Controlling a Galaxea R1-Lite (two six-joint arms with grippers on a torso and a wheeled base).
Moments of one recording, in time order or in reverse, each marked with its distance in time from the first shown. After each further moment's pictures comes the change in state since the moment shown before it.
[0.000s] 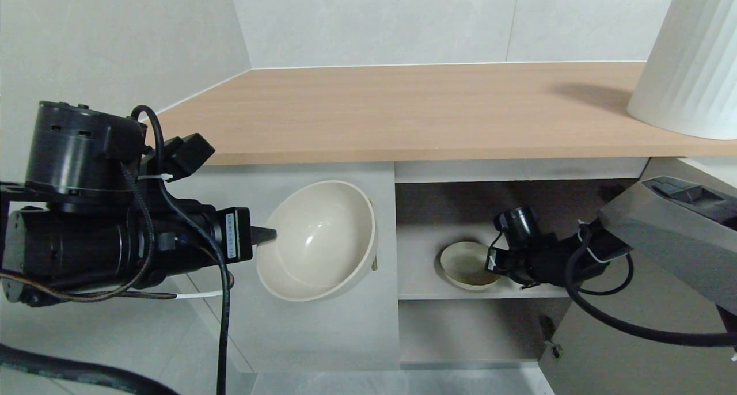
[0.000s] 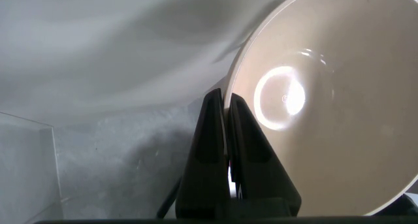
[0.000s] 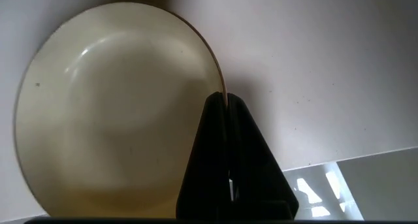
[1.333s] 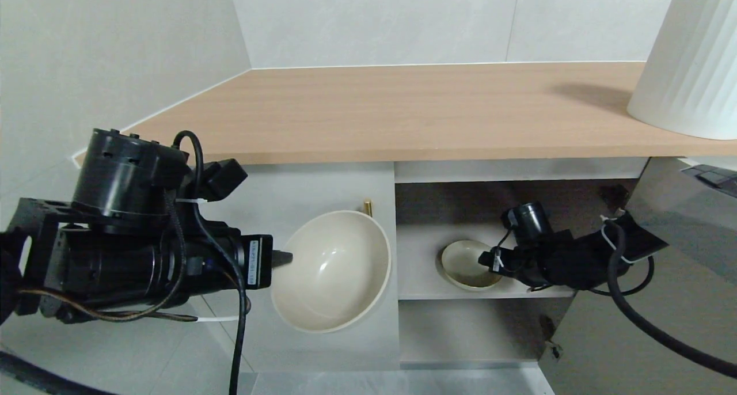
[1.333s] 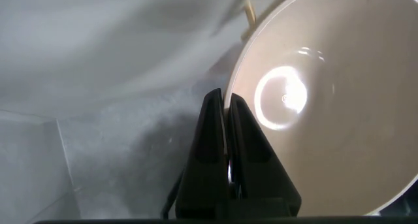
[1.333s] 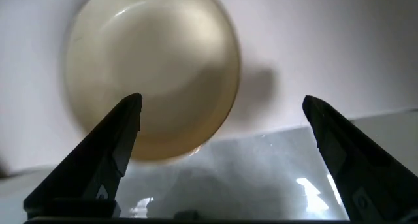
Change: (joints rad) left arm -0.059 0.046 0.041 0.002 0.005 0.053; right arm 0.030 -0.136 0.124 0.006 0.034 -0.011
